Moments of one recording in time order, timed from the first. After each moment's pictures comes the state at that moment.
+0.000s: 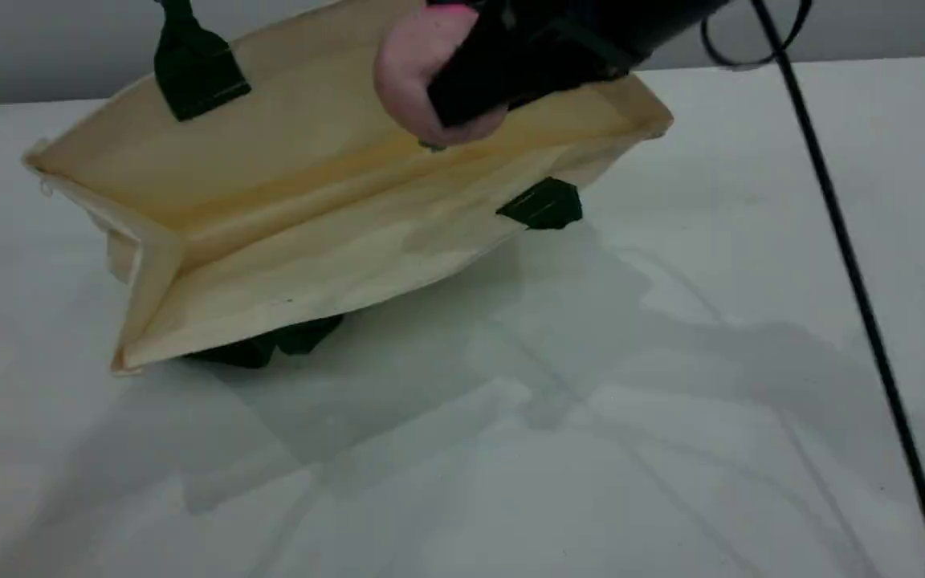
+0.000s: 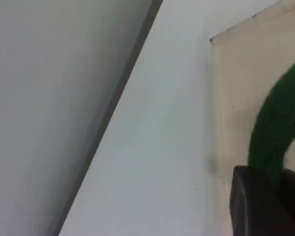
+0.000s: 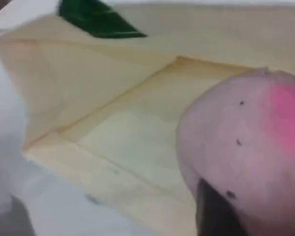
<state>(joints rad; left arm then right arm) -0.41 1.85 -2.04 0.02 1.22 0.77 0.53 1.91 -1.09 1.42 0.67 -1.48</state>
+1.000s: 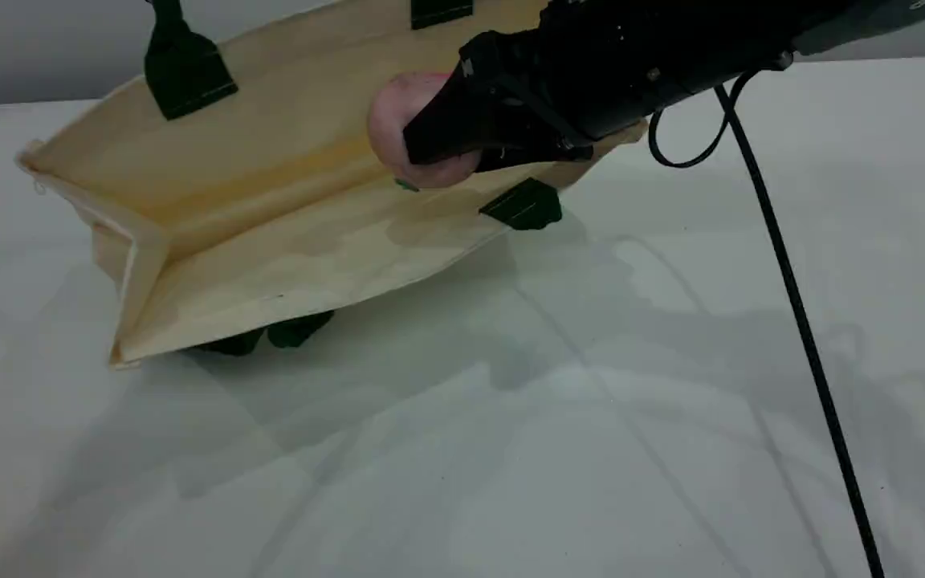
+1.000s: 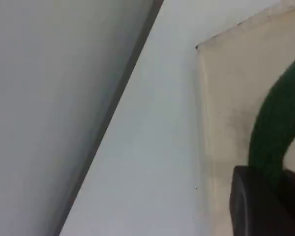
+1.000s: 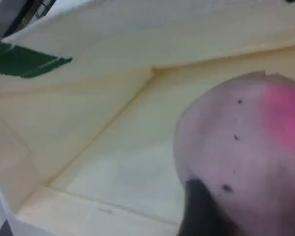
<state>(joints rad) -0.41 1.85 -2.04 0.02 1.22 0.77 0.53 2.06 -1.09 1.75 0.69 -1.57</state>
